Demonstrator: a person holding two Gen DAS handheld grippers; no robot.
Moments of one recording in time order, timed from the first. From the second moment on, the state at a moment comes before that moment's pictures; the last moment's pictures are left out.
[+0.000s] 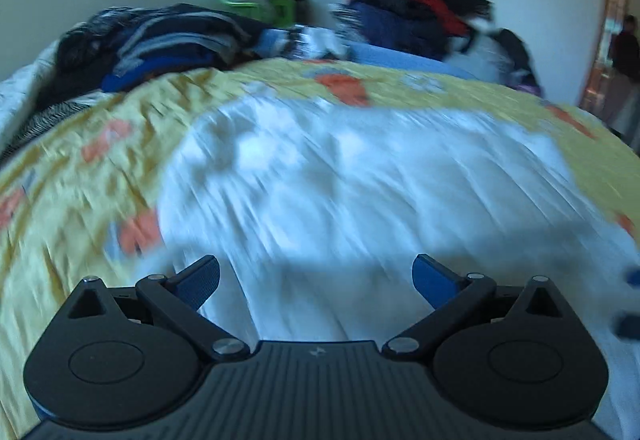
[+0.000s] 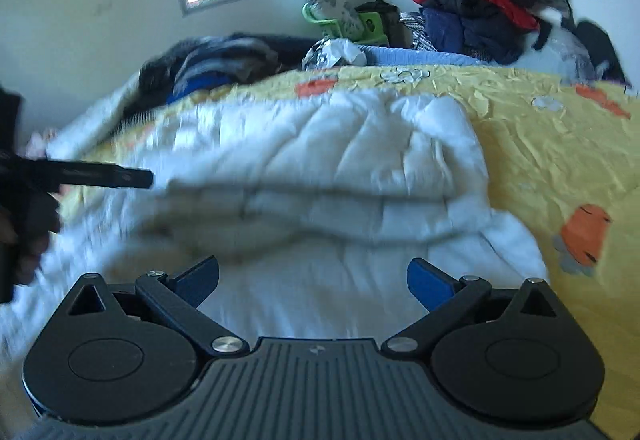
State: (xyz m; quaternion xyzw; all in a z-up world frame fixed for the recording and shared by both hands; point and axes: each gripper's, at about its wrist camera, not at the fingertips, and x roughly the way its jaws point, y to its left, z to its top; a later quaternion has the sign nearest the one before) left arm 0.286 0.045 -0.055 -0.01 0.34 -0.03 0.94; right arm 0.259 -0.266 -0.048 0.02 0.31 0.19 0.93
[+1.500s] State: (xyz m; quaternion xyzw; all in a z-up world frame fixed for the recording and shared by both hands) left arm 0.073 0.177 -0.085 -0.34 0.45 -0.07 0.82; right arm 0.092 -0.407 -0.098 0.44 0.48 0.22 0.73
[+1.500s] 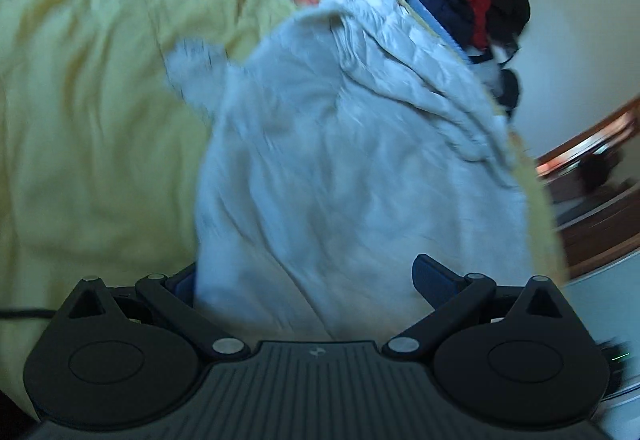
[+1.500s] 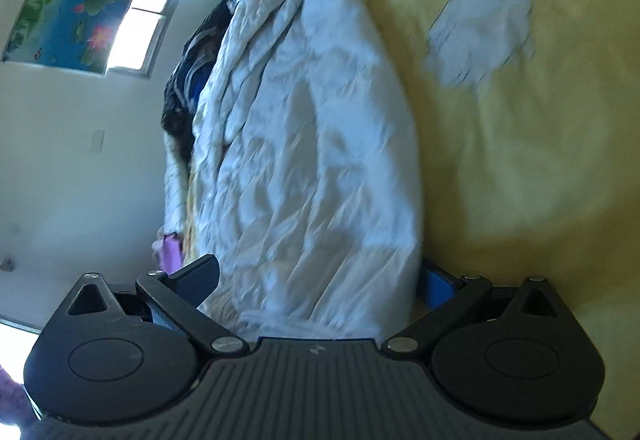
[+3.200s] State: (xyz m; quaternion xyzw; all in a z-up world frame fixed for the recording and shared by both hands) left arm 0.490 0.190 -0.040 -0.35 0.41 0.00 0.84; right arm 0.516 -0.407 -0.100 0.58 0.33 0.18 0.73
